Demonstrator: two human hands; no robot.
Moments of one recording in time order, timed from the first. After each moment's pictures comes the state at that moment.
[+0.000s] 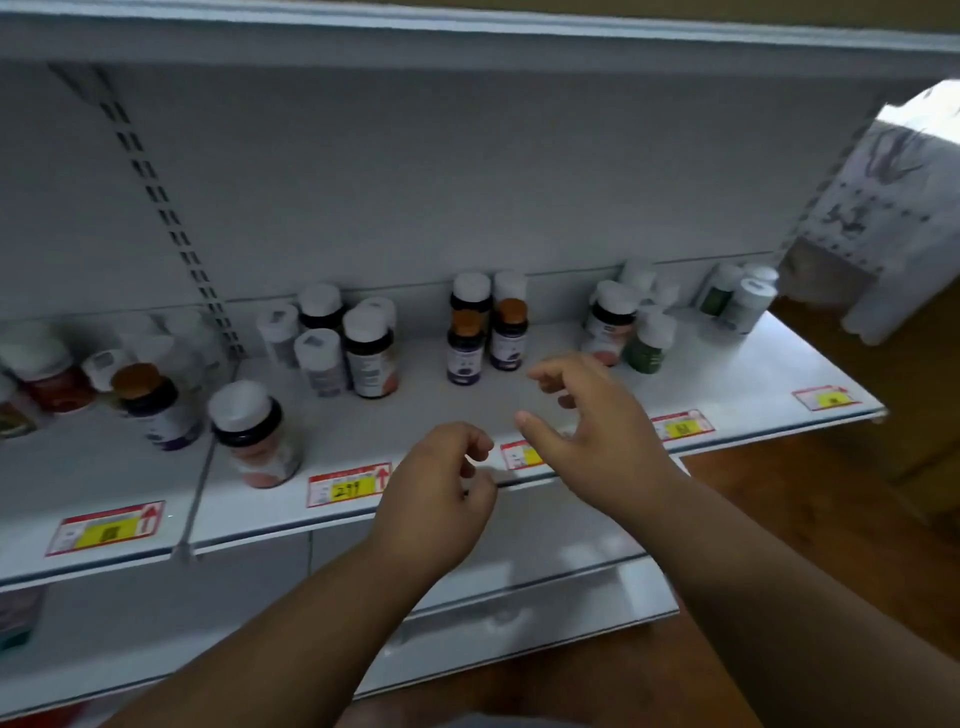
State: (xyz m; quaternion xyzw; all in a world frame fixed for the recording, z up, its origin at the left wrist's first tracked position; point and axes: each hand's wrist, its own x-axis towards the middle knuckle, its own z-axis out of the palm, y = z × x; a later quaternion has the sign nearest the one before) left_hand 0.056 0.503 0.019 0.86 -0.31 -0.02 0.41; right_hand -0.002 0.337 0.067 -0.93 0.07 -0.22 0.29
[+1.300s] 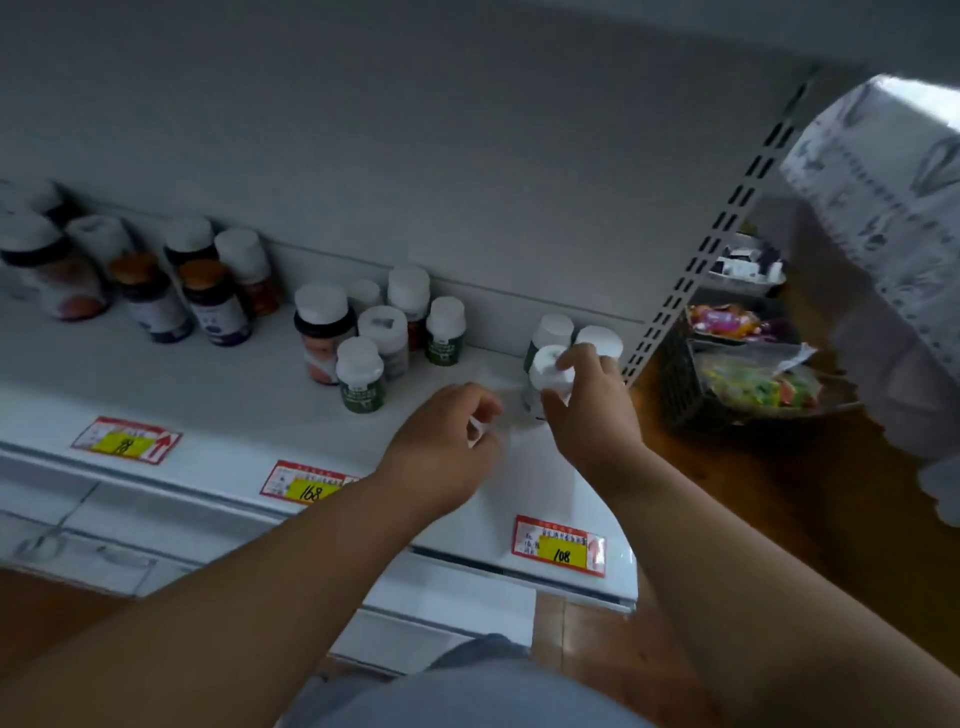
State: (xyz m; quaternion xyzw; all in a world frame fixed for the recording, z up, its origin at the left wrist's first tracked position) left_hand 0.024 0.026 0.013 0.90 -0.09 -0.07 0.42; right_hand 0.053 -0.153 0.001 -0.96 0.09 -0.08 0.27
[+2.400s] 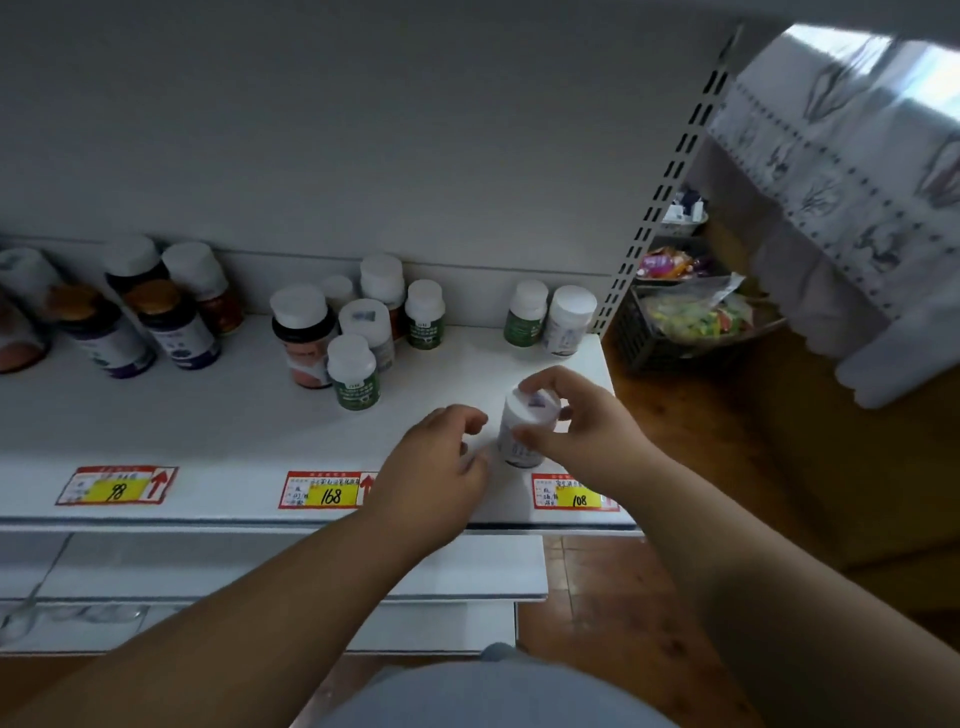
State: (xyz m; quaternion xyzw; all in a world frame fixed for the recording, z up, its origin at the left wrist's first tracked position) left_hand -0.003 0.065 0.006 0.90 -0.17 -0.11 0.38; right_hand -0.023 -0.121 0.020 -0.88 0.09 0.01 0.46
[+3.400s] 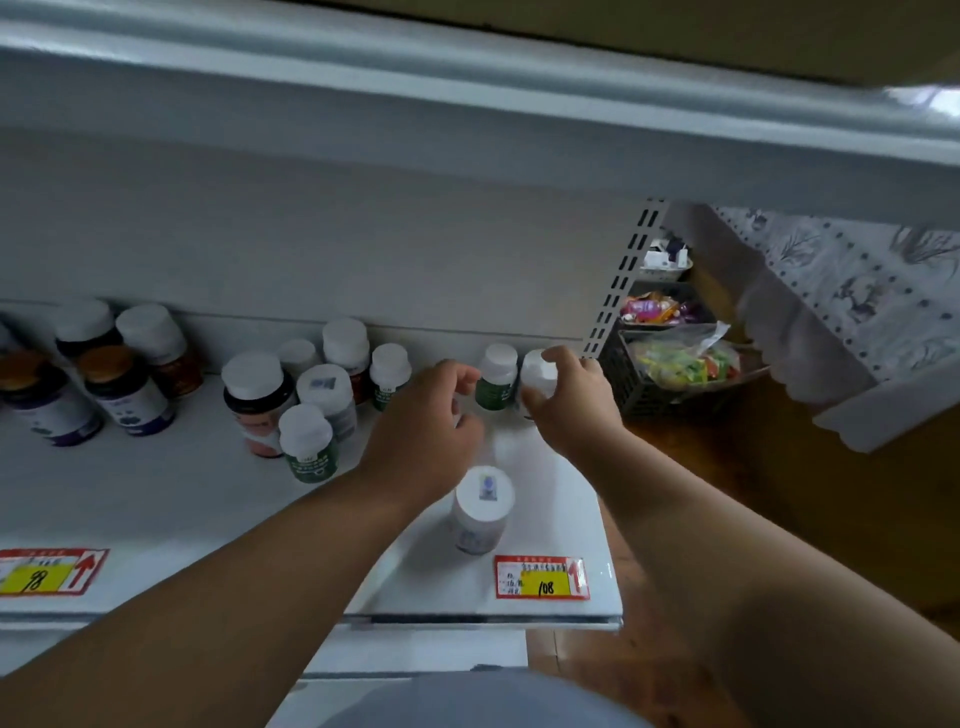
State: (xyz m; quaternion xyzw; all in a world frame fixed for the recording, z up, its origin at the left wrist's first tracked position) left_hand 0.074 0.008 0.038 0.88 -0.19 0.01 0.43; right_hand 0.082 -0.179 0.015 -0.93 0.21 -0.08 0.28
